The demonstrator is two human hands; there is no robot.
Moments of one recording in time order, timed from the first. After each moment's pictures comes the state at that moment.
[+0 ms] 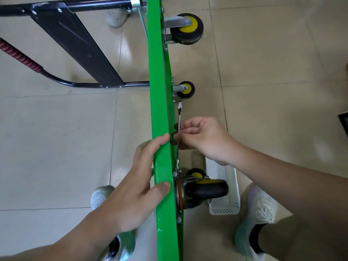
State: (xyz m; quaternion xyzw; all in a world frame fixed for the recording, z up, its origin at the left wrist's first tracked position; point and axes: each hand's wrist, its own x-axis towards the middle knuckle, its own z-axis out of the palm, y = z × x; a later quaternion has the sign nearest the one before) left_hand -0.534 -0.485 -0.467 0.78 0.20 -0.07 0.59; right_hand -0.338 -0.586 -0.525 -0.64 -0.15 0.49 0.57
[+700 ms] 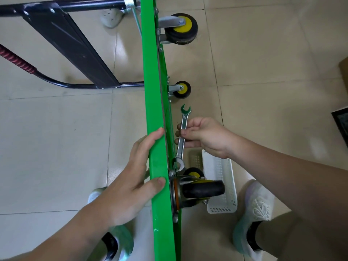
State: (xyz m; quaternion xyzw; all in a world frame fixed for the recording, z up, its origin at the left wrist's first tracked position) left_hand -0.529 -0.474 -0.472 0.77 0.18 -0.08 0.60; right_hand -0.312 -0.589 -0.543 -0.59 -0.06 0.57 0.57
